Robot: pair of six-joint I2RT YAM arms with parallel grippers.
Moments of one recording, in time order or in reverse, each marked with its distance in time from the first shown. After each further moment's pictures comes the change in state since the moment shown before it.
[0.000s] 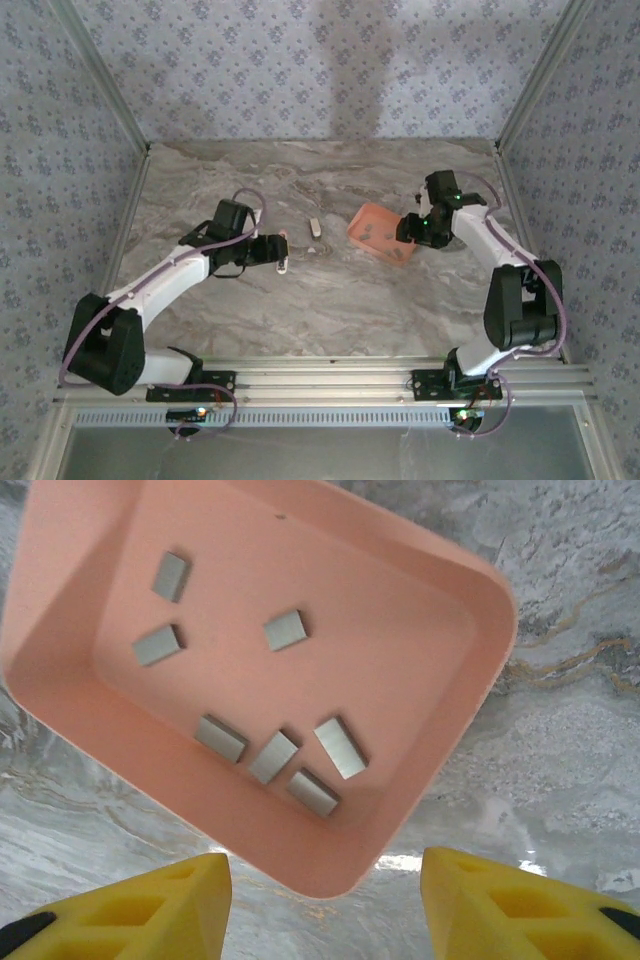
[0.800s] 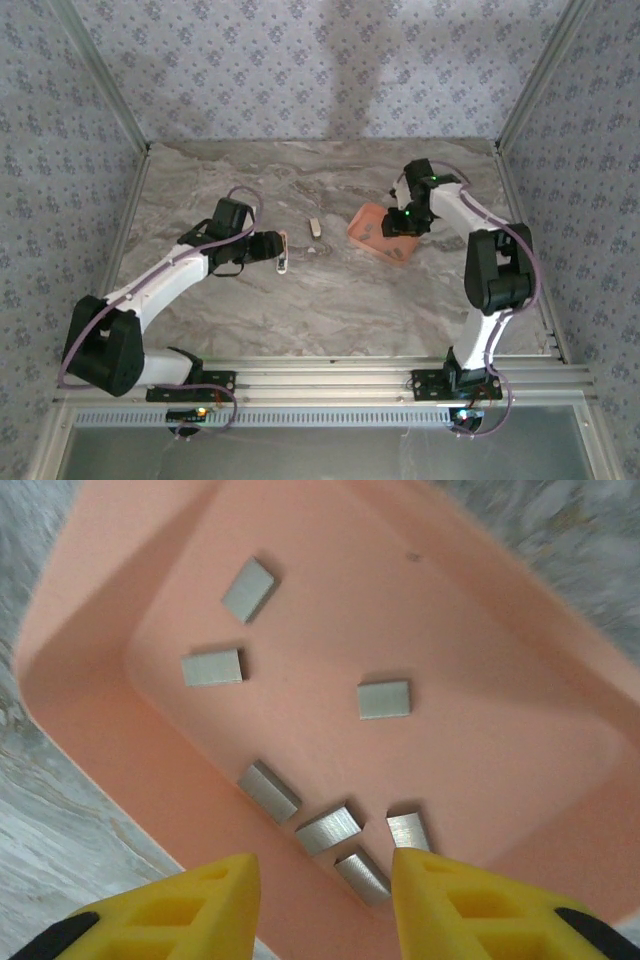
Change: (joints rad) left arm -0.001 0.006 0.019 -0.030 -0.107 -0.023; right arm 0.085 0.268 0.223 -0.080 -0.031 -0.179
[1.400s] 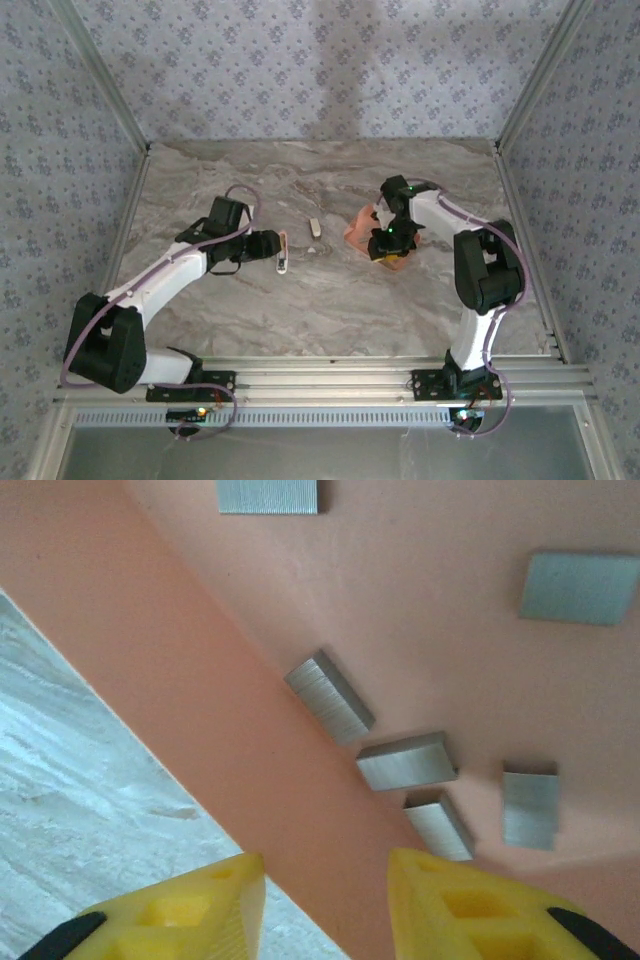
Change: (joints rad) left arm 0.045 0.010 0.006 0.000 0.046 0.046; right arm 0.134 -0.002 -0.046 -0.102 -0.006 0.048
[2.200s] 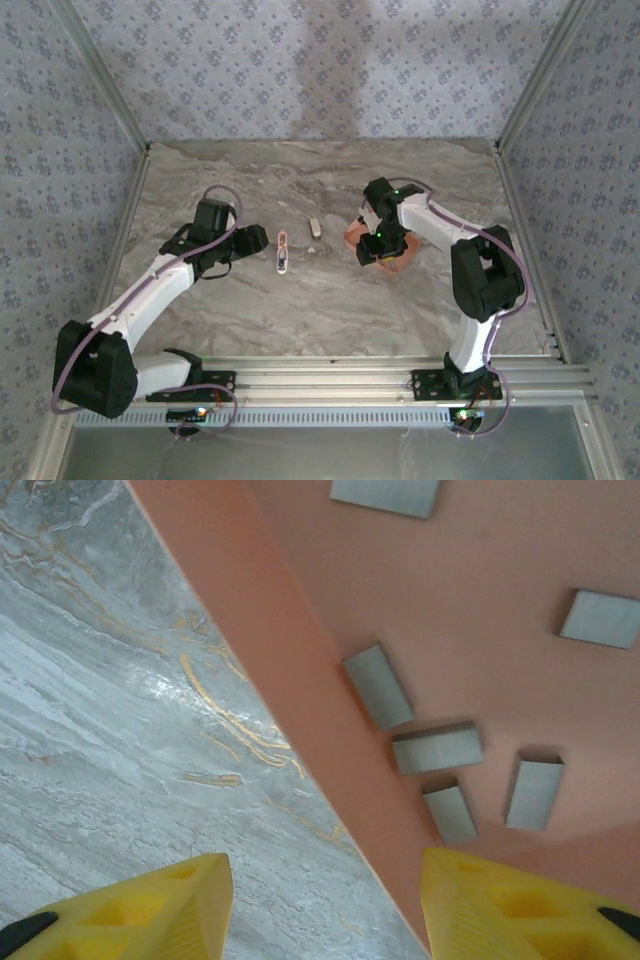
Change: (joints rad) left arm 0.037 -0.134 -0.051 0.005 -0.113 -0.098; right arm 0.101 -0.018 0.016 -0.024 0.080 -0.031
